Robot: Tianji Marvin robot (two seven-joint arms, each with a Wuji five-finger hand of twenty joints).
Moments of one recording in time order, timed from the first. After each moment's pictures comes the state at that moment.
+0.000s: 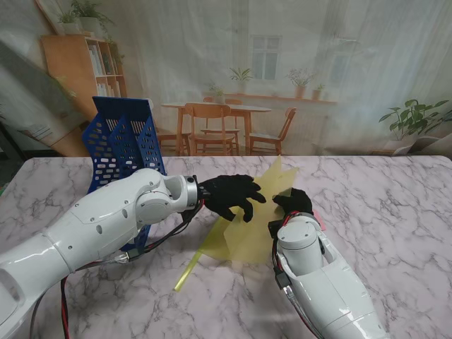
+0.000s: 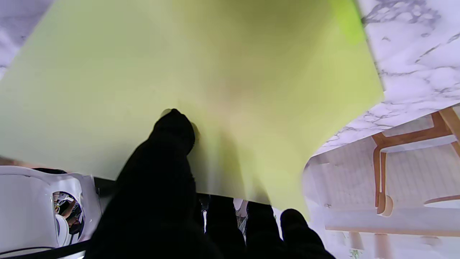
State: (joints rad) left arm 0.74 -1.10 -0.45 -1.20 0.71 -0.53 -0.15; right arm -1.38 -1.38 1.16 -1.39 0.09 0.50 -0.54; left_hand 1.09 -0.34 0.15 0.01 0.68 -0.08 0.59 0.49 0.33 -0.06 0.21 0.20 0.14 -0.03 0.22 0.20 0.00 -0.09 0.13 0.25; right_hand 0.77 -0.55 0.96 -0.26 0.77 0.10 1.04 0.43 1.25 0.20 0.89 0.45 1.27 0.23 0.89 0.50 0.87 0.47 1.44 0.34
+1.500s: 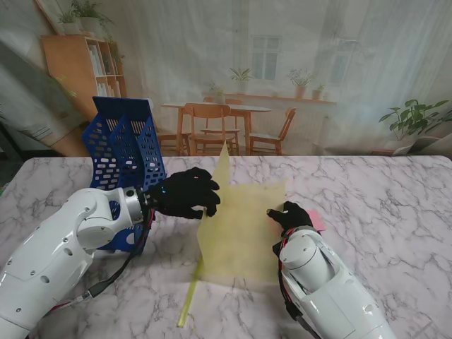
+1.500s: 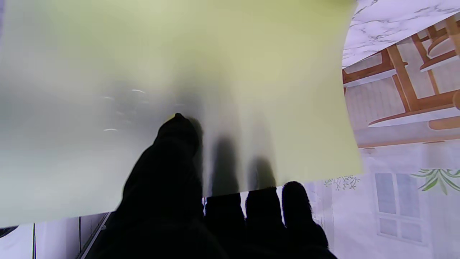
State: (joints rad) left arm 1.23 -1.03 -1.11 -1.50 1.03 -0.80 -0.02; right arm -1.42 -1.29 1.10 -1.42 -0.18 0.57 -0.31; left_hand 1.15 -0.29 0.09 -0.01 0.67 -0.04 0.77 0.57 0.72 -0.02 0.33 0.29 0.44 0.01 0.30 0.31 0.00 -0.05 0.67 0.33; right_hand 0.52 -0.40 0.79 -0.16 0.52 0.11 0.70 0.44 0.78 0.27 0.88 0.43 0.88 0.31 0.68 0.46 0.38 0.43 1.35 0.48
